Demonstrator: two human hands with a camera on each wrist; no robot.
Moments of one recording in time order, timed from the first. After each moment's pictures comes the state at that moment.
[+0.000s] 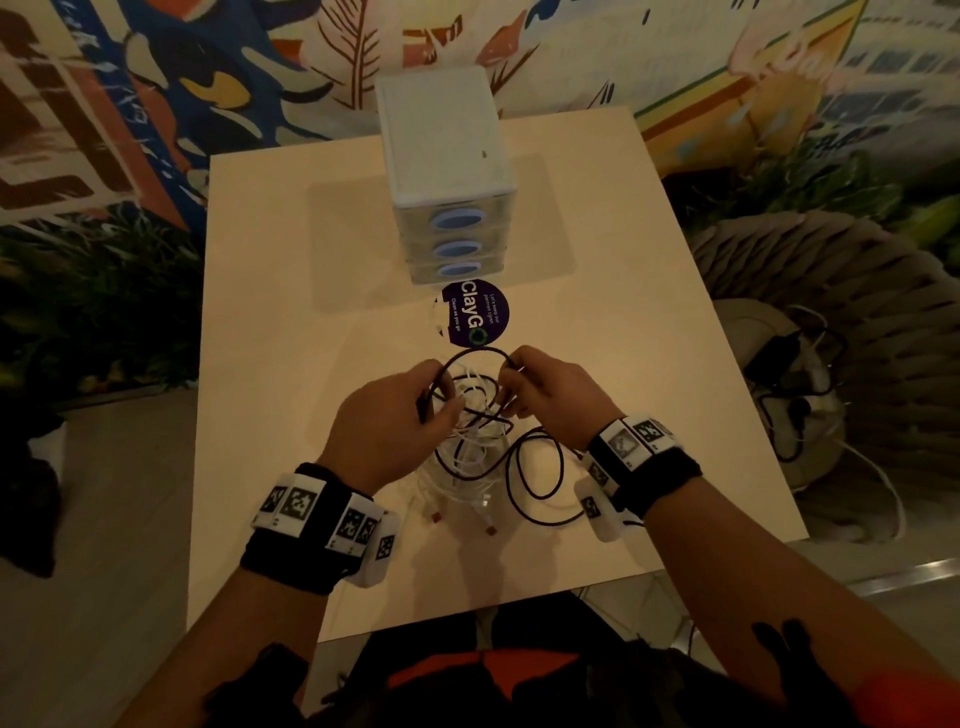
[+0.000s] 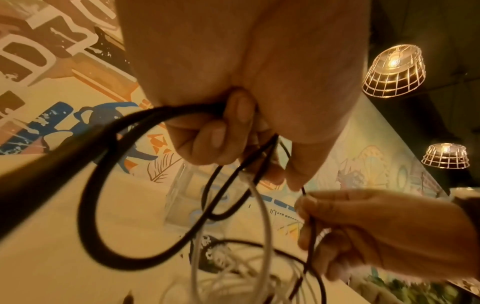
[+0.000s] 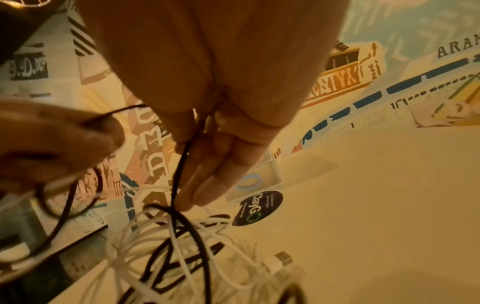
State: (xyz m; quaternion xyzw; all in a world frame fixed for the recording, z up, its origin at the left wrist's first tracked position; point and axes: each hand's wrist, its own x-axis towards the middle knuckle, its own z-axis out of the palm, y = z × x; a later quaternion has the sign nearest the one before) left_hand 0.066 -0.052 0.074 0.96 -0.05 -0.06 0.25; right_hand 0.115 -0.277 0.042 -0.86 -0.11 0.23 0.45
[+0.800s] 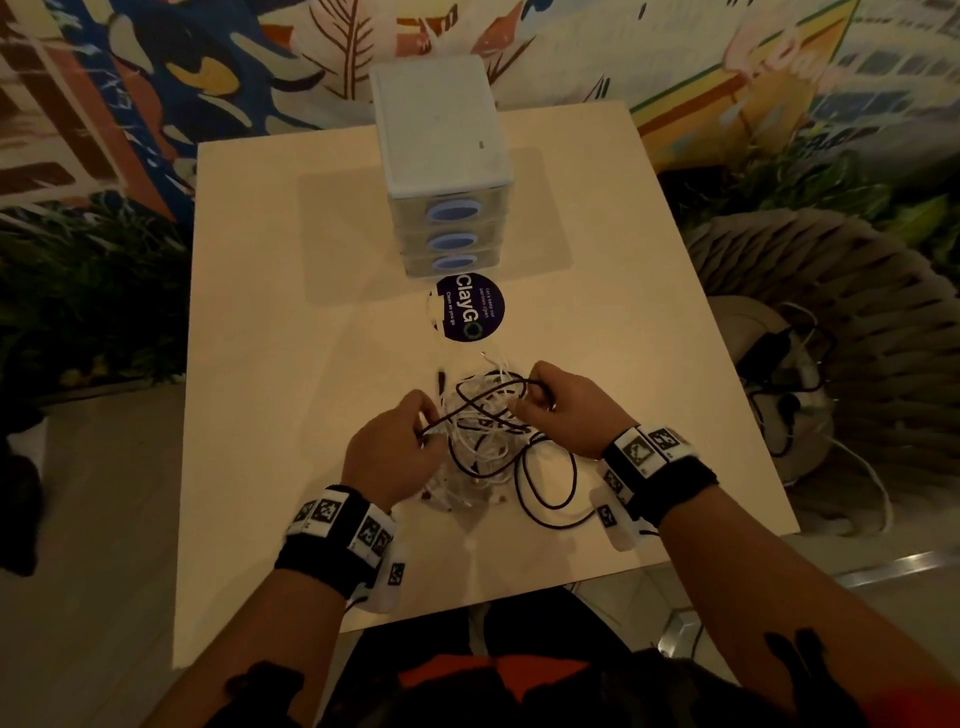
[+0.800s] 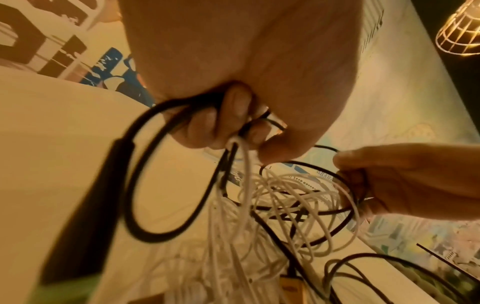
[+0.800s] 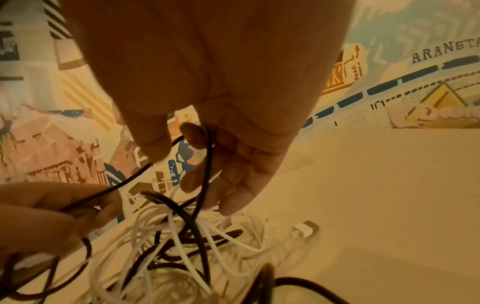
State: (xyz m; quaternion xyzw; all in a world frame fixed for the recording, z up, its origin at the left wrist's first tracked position) left_hand 0.043 -0.055 0.002 0.94 0.06 -0.13 0.31; right_hand 0.103 -0.299 0.029 -0.89 -0.13 0.24 0.36
